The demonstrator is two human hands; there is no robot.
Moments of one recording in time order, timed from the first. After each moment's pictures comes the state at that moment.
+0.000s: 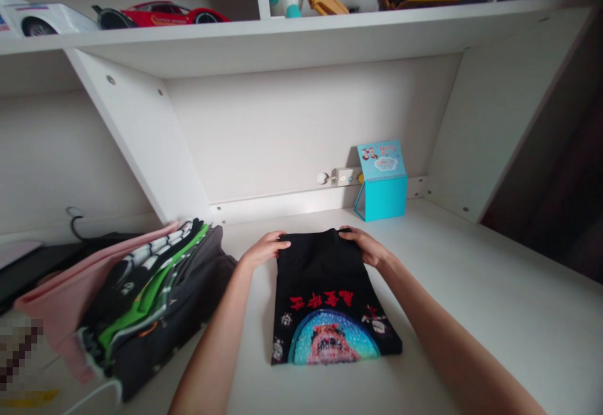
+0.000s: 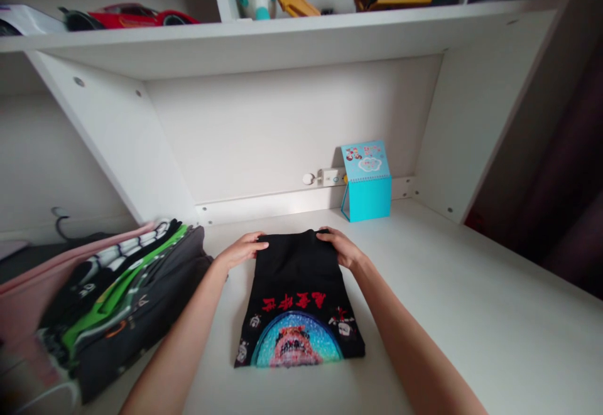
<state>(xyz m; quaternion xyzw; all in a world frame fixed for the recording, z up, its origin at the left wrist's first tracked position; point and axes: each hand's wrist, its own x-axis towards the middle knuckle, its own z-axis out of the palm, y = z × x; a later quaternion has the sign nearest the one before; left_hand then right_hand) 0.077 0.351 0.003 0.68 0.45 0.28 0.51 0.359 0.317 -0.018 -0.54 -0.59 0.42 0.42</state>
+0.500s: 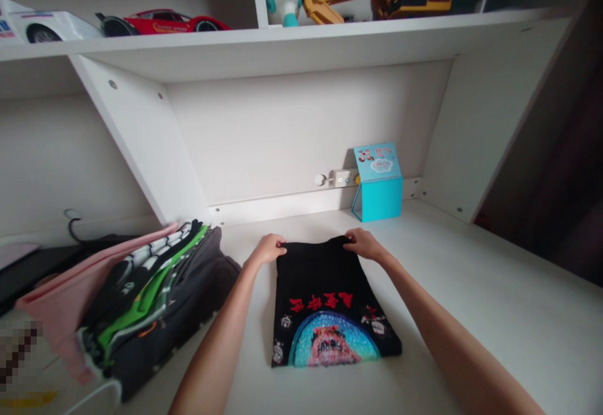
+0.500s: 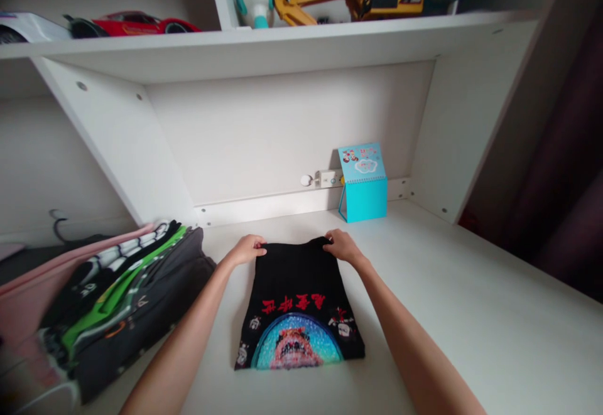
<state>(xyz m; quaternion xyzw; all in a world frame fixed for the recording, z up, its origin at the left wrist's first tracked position) 0.088 0.352 0.013 0.78 0.53 0.22 0.24 0.378 0.316 -0.002 -0.63 -0.69 0.14 0.32</state>
